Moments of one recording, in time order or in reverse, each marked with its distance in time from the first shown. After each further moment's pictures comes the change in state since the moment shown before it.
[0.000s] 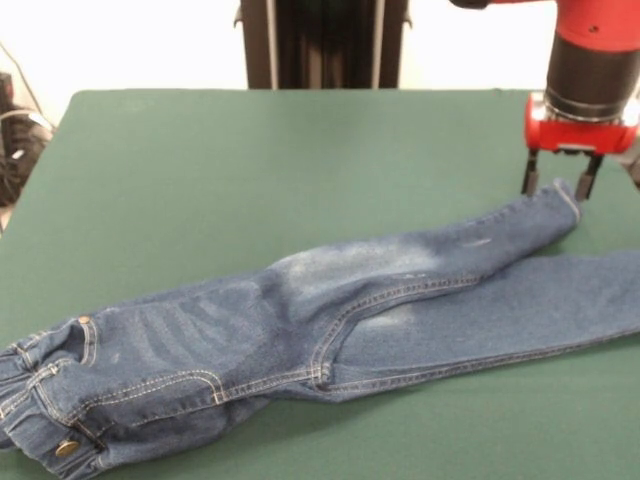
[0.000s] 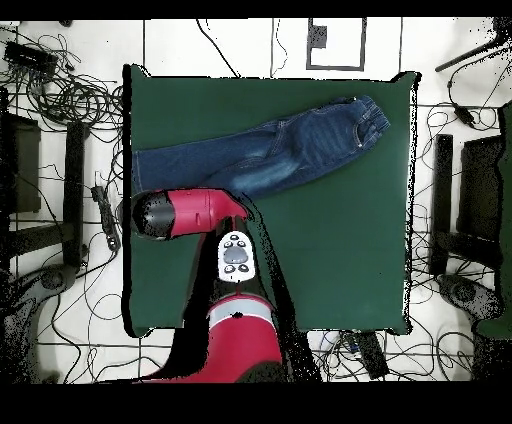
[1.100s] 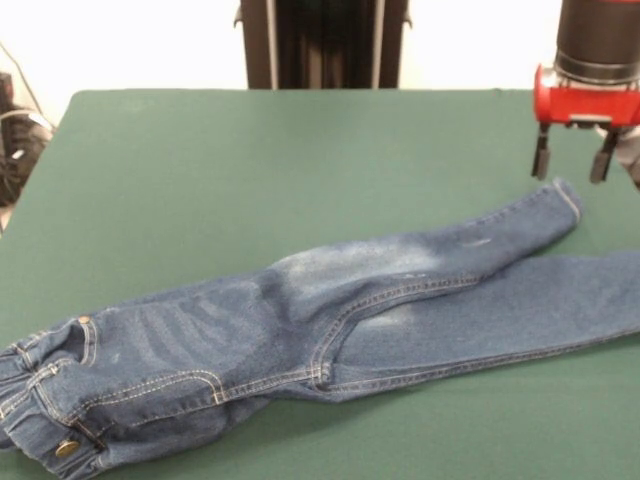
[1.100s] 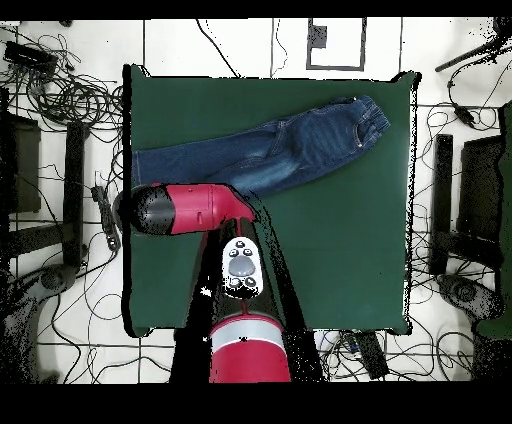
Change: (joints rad) arm -0.014 -0.090 0.000 0.016 0.005 0.000 0.000
